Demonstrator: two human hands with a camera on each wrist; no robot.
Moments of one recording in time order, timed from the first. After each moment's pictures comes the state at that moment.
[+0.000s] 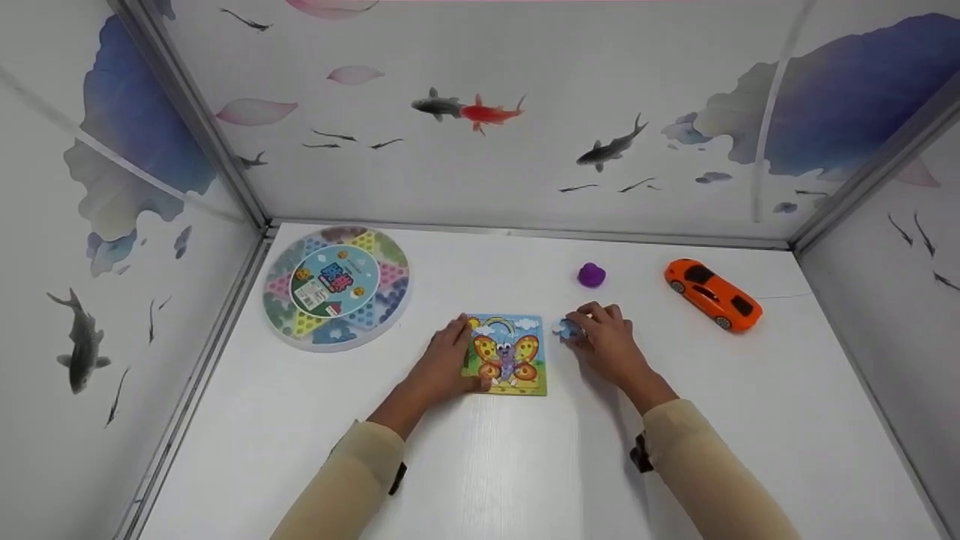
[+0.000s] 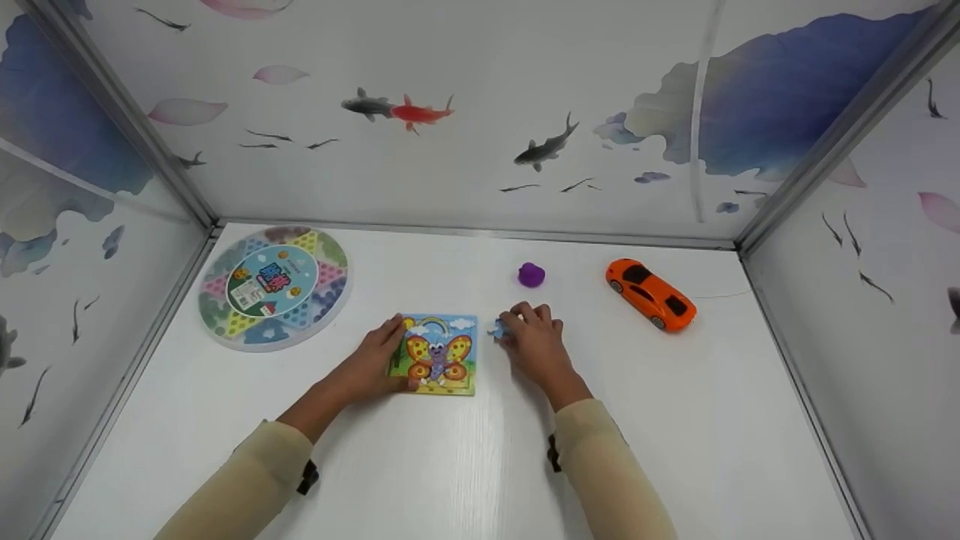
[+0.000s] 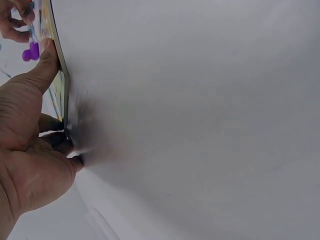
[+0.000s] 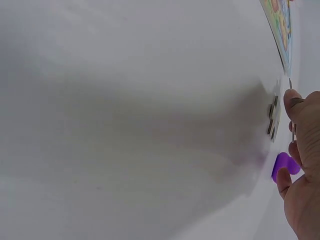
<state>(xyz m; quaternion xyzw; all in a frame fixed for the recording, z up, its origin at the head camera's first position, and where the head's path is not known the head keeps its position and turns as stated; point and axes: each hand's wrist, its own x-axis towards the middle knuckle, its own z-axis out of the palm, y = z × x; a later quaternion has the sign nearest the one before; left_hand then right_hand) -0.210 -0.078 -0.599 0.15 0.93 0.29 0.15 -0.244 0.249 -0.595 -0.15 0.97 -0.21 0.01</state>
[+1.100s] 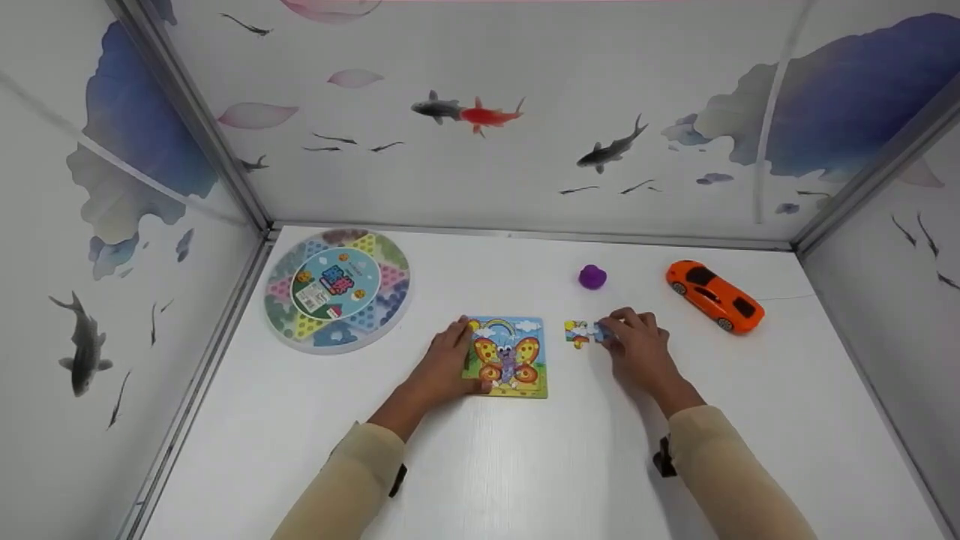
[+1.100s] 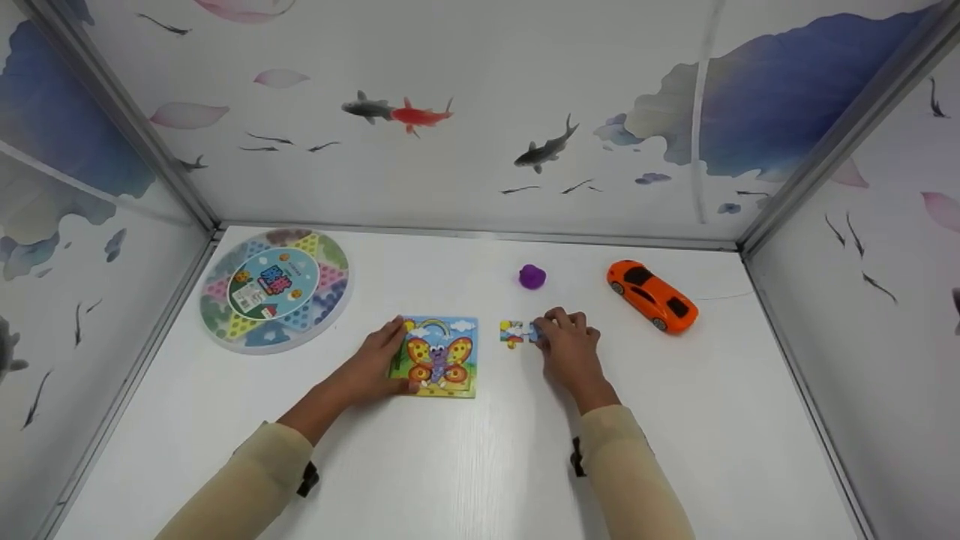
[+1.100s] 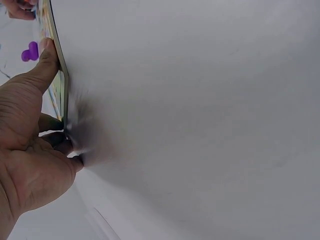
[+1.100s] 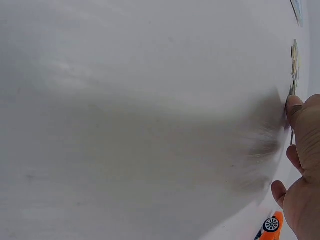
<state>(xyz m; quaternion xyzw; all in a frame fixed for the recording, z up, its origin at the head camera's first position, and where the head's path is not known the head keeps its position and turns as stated) -0.212 -0.079 -0.602 0.16 0.93 0.29 0.15 -0.245 0.299 -0.605 -0.08 0.97 -0.21 0.03</state>
